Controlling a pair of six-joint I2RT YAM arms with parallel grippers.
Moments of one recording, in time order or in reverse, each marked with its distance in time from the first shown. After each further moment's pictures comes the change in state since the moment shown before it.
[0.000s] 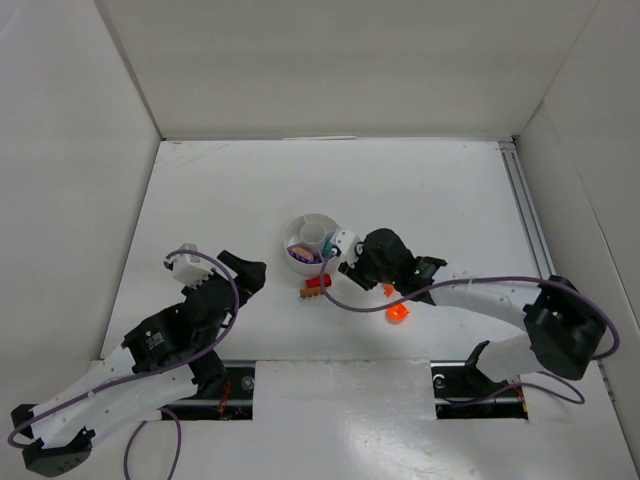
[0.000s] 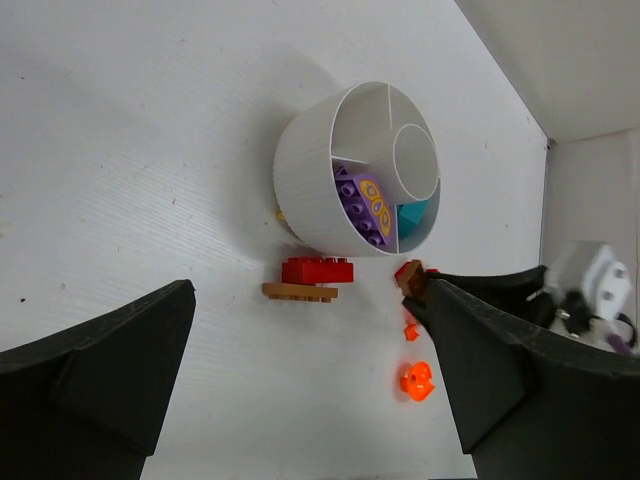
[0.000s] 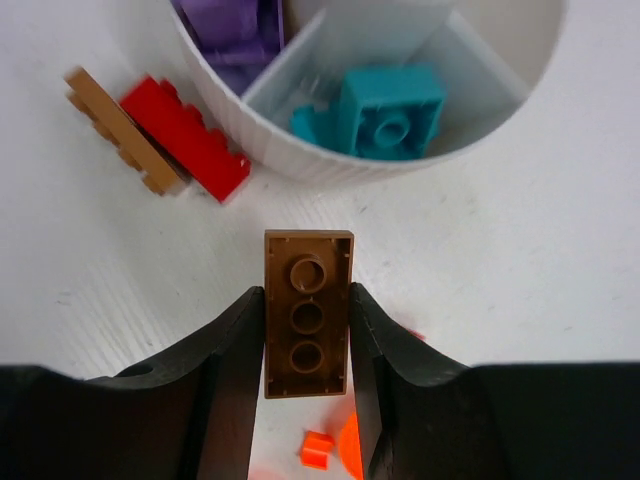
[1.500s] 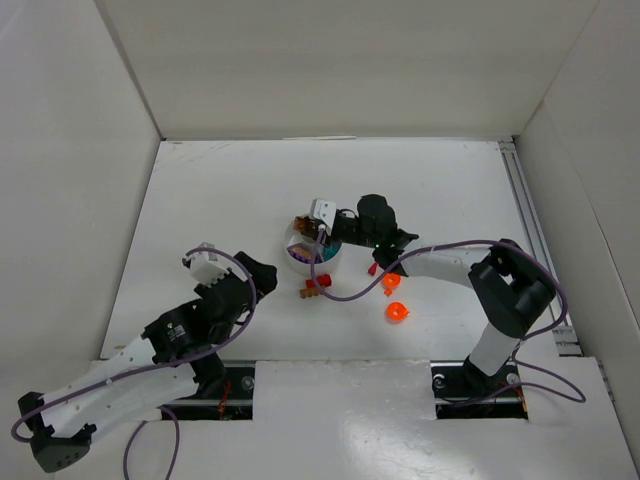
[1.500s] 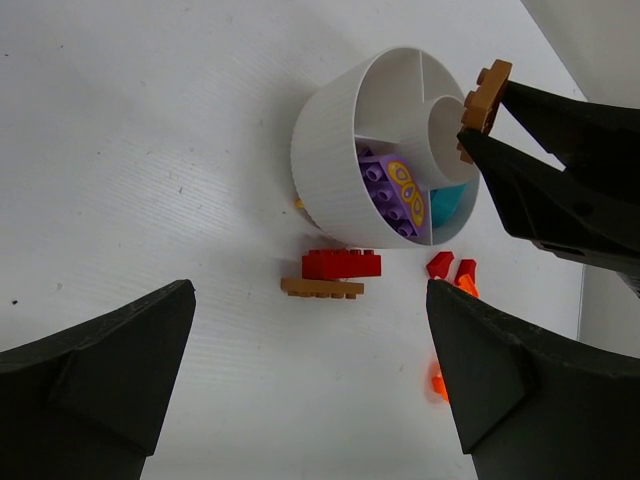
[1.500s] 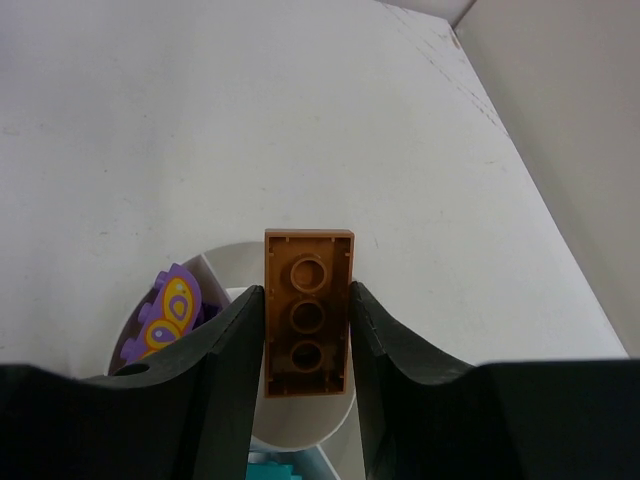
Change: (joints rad) left arm 0.000 0.084 -0.072 0.098 0.020 0.020; right arm -0.107 0.278 0.206 0.621 -0.468 -0.207
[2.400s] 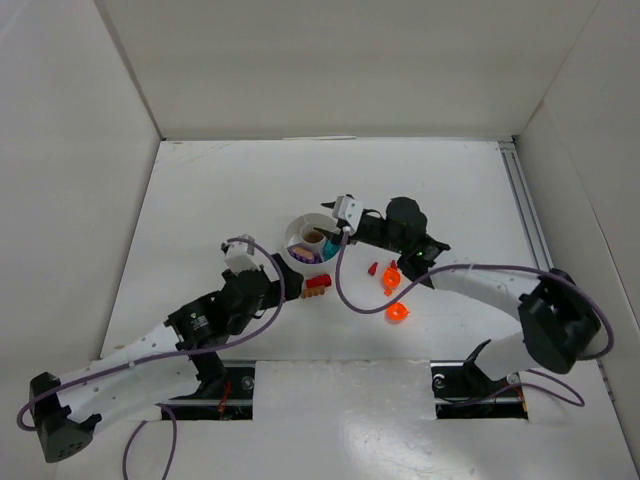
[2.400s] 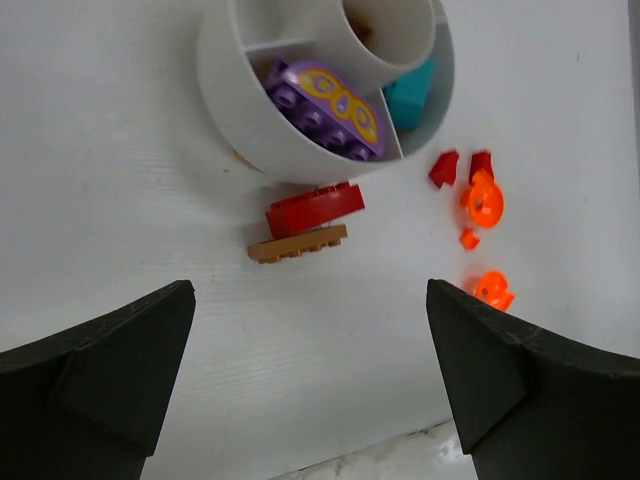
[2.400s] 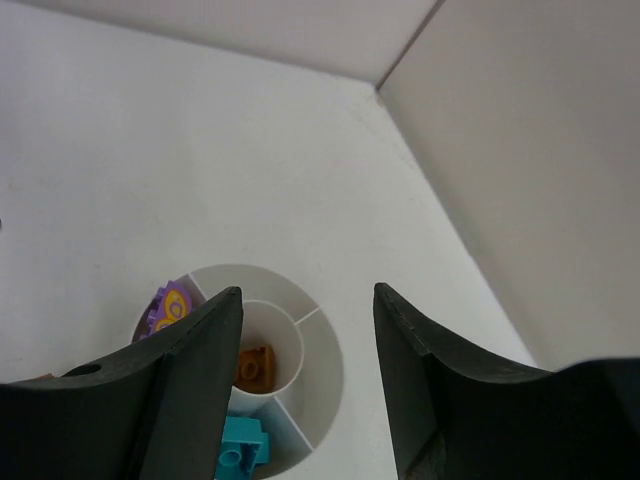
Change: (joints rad) left arm 0.000 0.135 -0.022 0.195 0.169 0.222; right arm -0.008 -0.232 -0.105 -0.011 0.041 0.009
